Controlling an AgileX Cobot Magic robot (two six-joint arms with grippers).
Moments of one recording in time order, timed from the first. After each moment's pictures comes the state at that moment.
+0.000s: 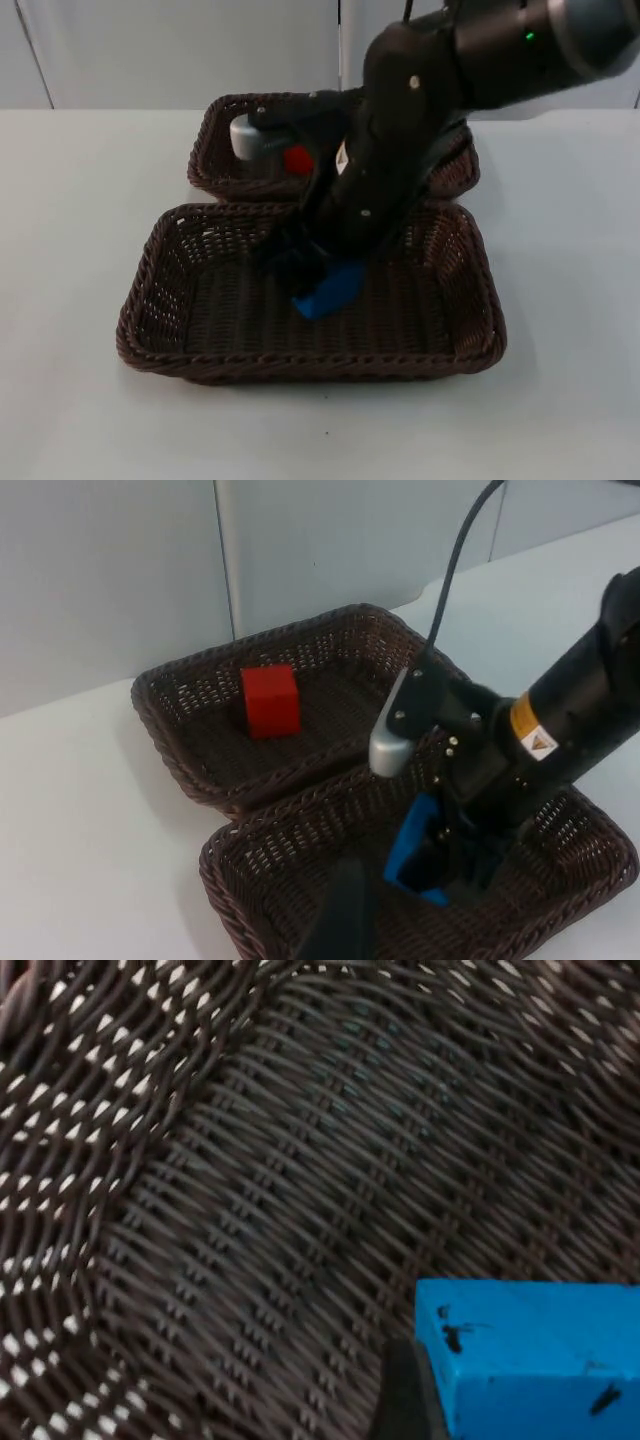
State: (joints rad) right arm 0.77 2.20 -1.55 0.00 0.54 0.08; left arm -0.34 0.56 -0.60 -0.40 0.55 0.39
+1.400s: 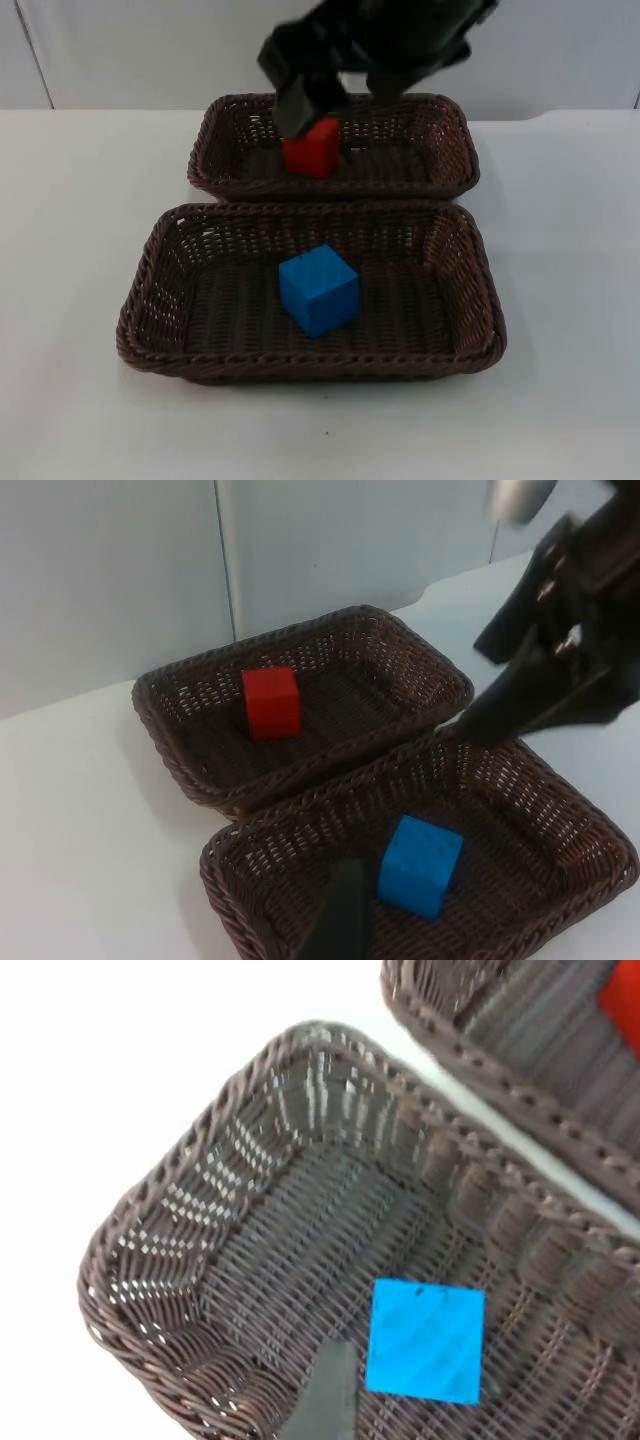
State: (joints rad) right arm 0.77 1.86 -1.57 -0.02 0.74 0.06; left arm -0.34 0.56 -0.60 -0.40 0.55 0.39
